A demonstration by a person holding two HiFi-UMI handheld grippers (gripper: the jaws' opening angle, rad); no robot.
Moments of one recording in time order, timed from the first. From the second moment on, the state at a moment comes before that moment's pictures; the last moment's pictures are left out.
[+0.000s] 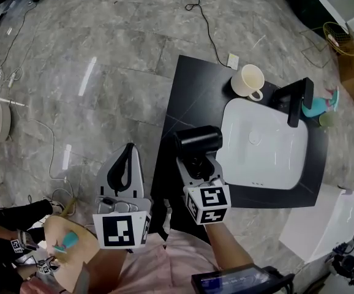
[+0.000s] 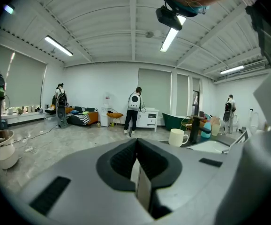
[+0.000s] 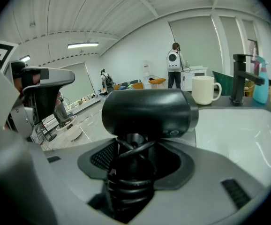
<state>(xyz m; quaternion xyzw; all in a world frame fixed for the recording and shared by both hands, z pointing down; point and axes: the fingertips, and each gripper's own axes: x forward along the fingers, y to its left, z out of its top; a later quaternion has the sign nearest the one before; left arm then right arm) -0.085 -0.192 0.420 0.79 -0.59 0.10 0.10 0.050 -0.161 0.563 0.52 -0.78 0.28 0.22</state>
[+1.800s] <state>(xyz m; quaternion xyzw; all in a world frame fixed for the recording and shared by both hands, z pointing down) -0.099 -0.177 0.260 0.80 -0.61 -0.01 0.00 0.050 -0.179 0.342 0.55 -0.82 0.15 0.07</state>
